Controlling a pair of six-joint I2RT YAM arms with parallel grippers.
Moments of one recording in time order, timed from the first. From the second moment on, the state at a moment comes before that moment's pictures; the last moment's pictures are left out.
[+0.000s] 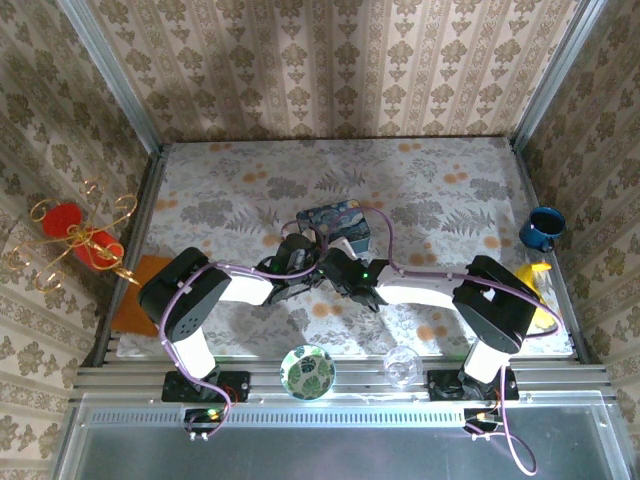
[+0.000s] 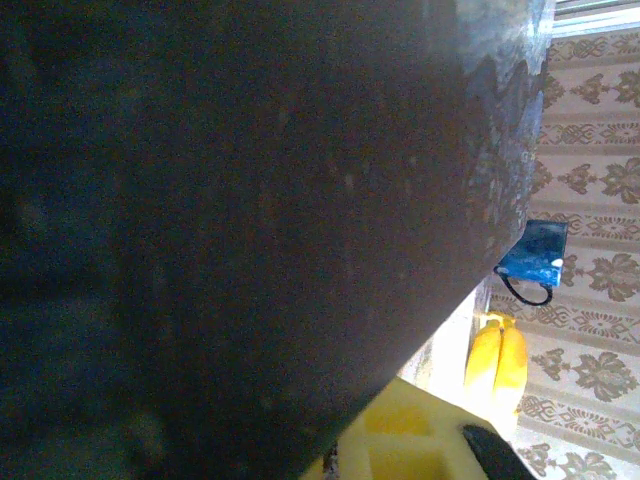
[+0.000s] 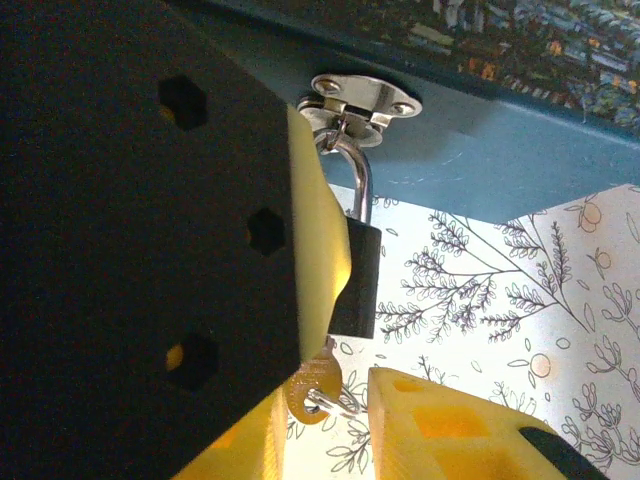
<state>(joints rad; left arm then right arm) -0.79 1.73 0.64 0.57 0.25 -1.30 0.93 1.70 0.96 -0.33 0.50 0.34</state>
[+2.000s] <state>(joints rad) -0.78 1.73 0.65 0.60 0.20 -1.30 0.39 1.75 0.62 0.52 -0.68 0.98</state>
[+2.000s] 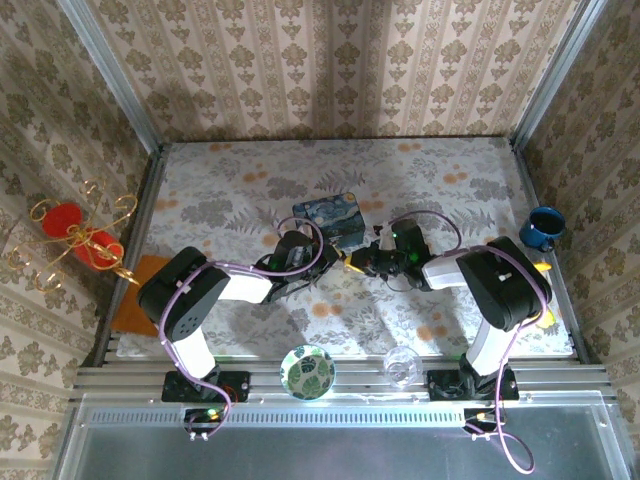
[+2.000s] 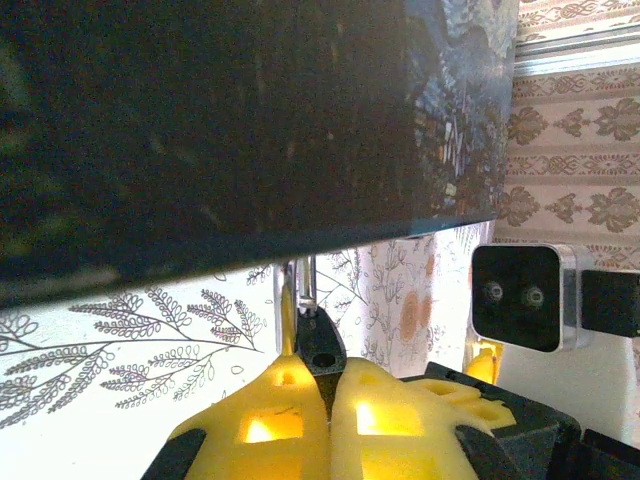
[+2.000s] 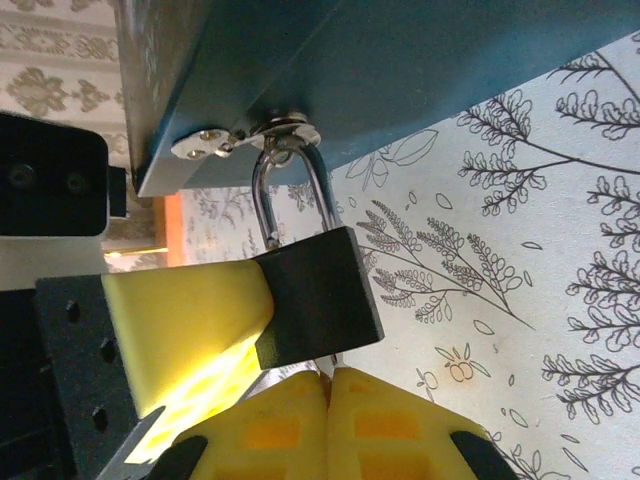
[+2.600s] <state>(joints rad) -0.78 1.73 0.63 0.59 0.25 -1.30 0.36 1.70 0.60 0.55 -0.59 1.01</state>
